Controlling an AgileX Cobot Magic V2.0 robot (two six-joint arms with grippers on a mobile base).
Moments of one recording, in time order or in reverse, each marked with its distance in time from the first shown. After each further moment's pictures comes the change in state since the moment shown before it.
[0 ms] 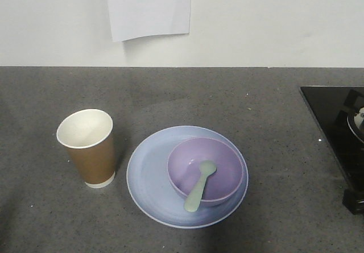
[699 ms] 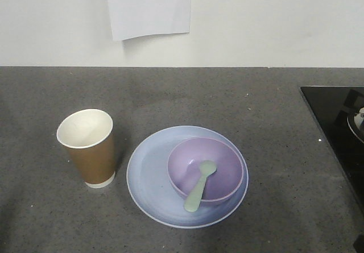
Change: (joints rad) left arm 0.000 0.000 0.000 0.000 0.000 -0.001; right arm 0.000 -0.339 0.321 -0.236 -0.209 0.357
